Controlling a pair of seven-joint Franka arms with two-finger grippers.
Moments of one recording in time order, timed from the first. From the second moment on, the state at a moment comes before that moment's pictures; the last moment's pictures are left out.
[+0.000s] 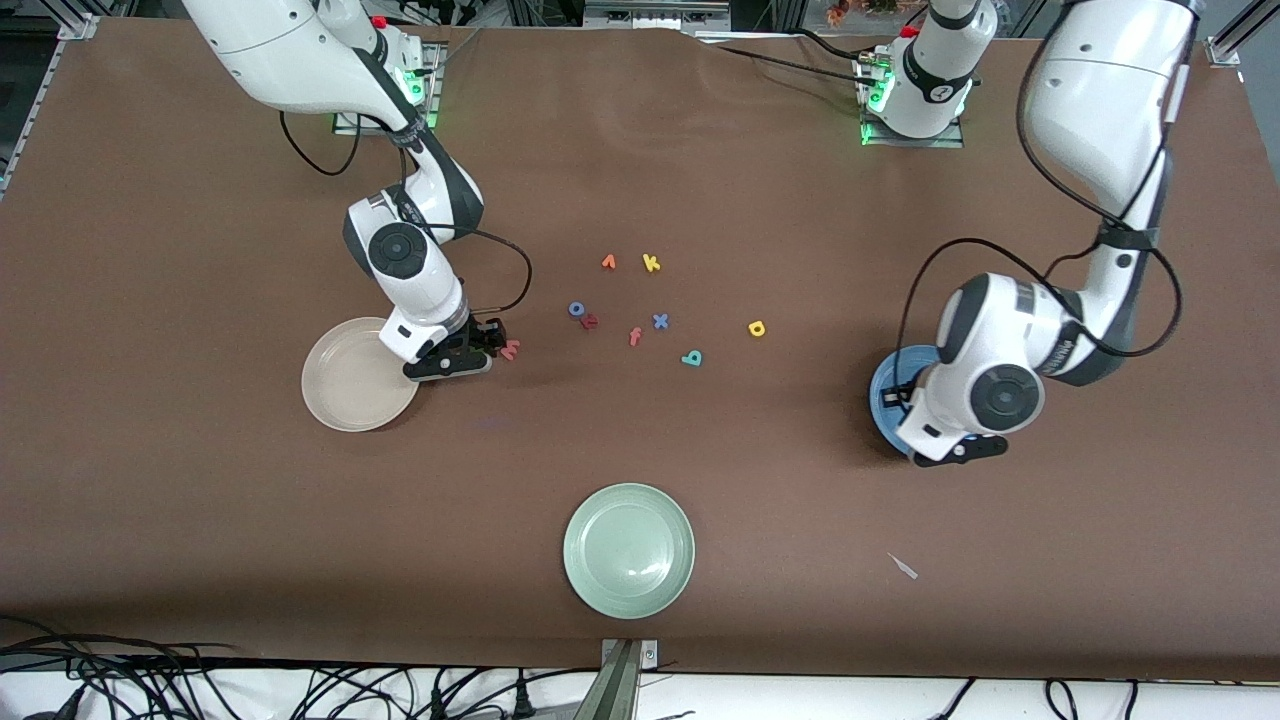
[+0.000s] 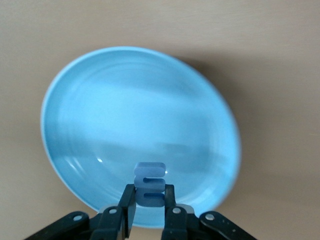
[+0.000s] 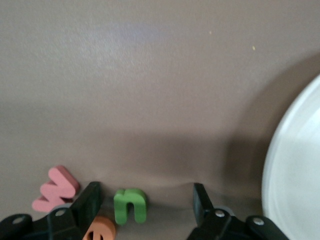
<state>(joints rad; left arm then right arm) -0.04 0.65 -0.11 -1.62 0.14 1.92 -0.40 0.32 0.50 0.10 -2.15 -0.20 2.69 0.42</state>
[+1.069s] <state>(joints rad) -0.08 0.66 -0.43 -1.63 0.07 1.89 -0.84 0.32 0.46 0.10 -2.21 -0.20 2.71 0.42</state>
